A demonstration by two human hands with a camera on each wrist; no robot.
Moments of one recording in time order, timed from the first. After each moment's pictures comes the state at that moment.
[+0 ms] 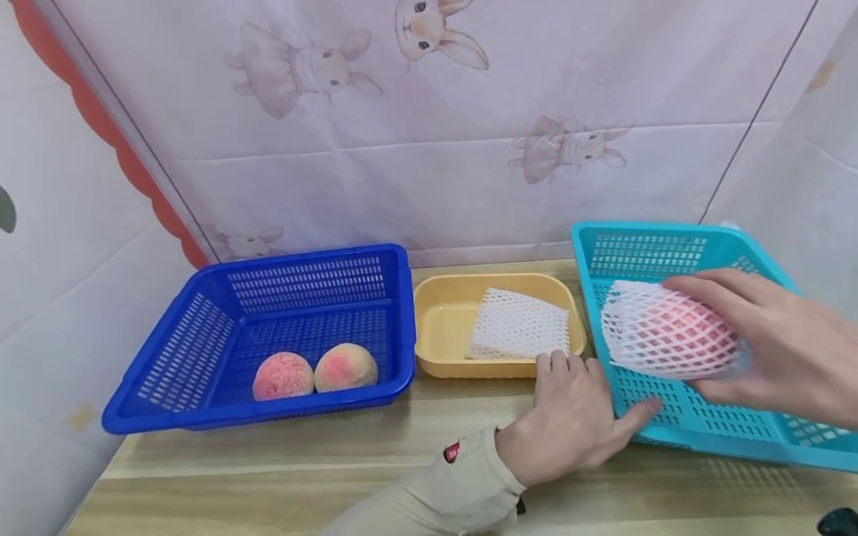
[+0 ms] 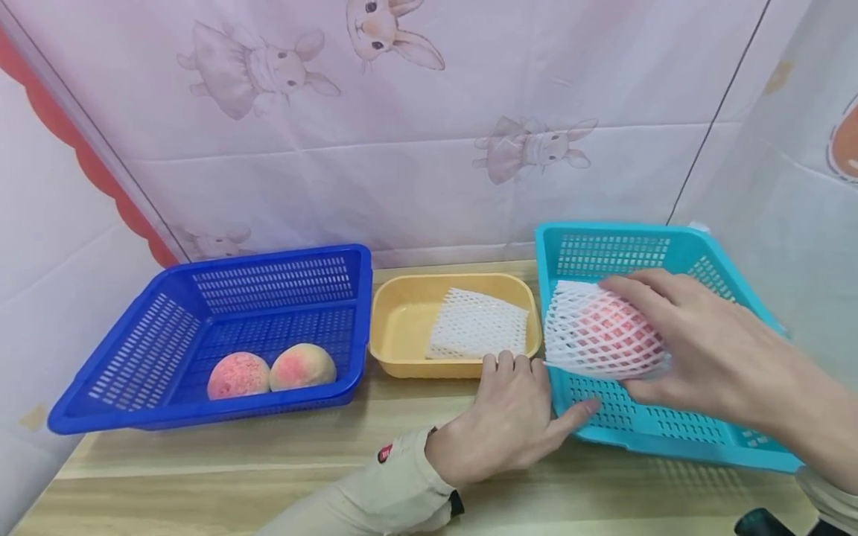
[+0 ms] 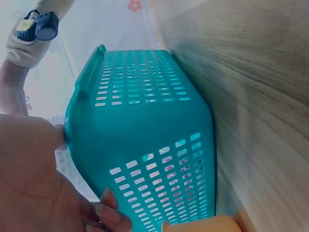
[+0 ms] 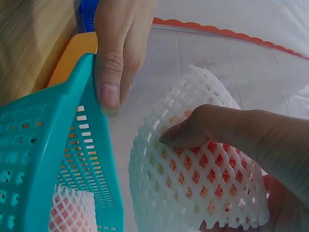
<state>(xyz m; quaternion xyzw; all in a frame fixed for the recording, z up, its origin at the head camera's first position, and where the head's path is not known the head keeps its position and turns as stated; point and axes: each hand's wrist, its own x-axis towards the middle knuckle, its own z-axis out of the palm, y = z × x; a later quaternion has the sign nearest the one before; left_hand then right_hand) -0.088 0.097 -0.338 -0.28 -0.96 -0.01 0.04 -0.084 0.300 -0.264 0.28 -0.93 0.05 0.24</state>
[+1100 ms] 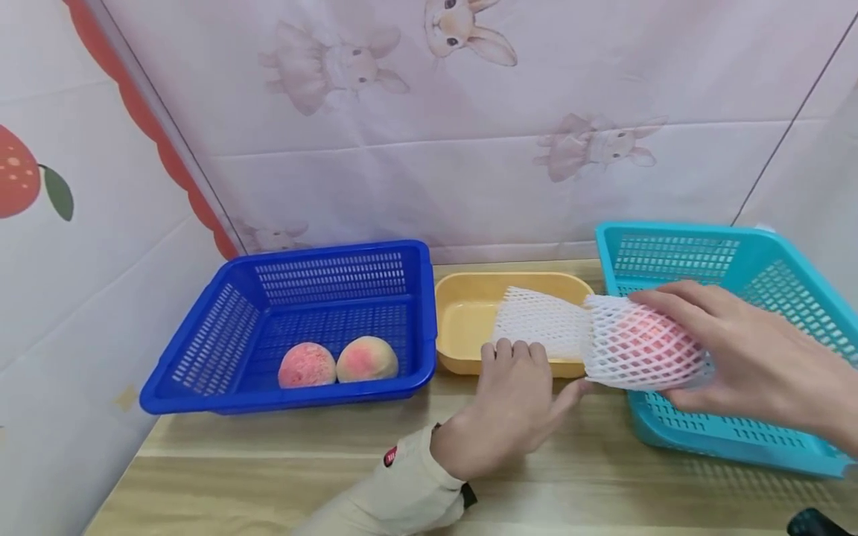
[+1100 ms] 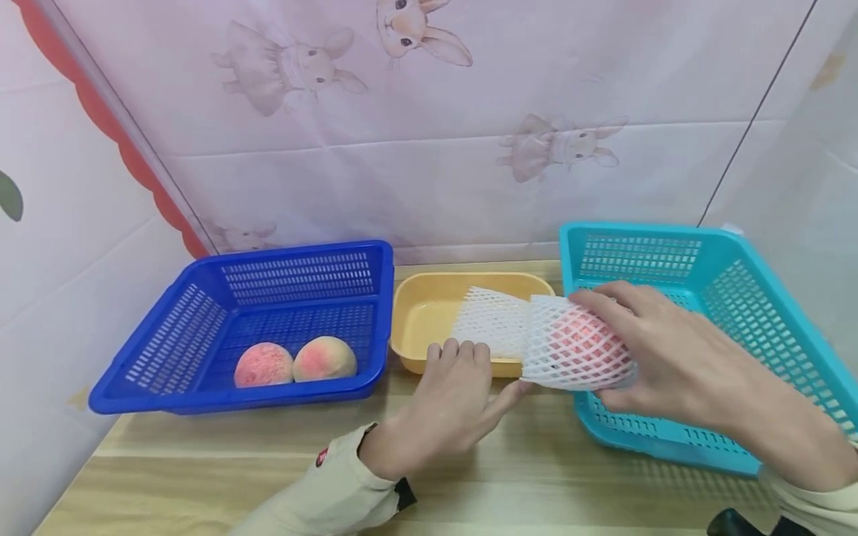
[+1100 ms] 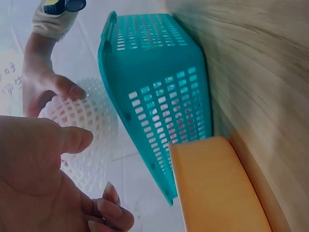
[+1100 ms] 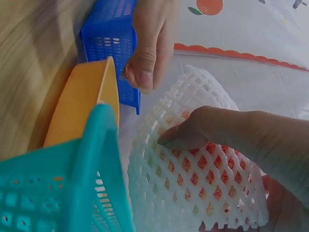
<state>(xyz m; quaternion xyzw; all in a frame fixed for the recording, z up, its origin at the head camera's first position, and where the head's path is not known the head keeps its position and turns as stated) -0.092 0.028 -0.320 -0.21 -0.98 -0.03 0.01 -0.095 0.264 -0.275 0.29 -0.94 0.07 0.17</state>
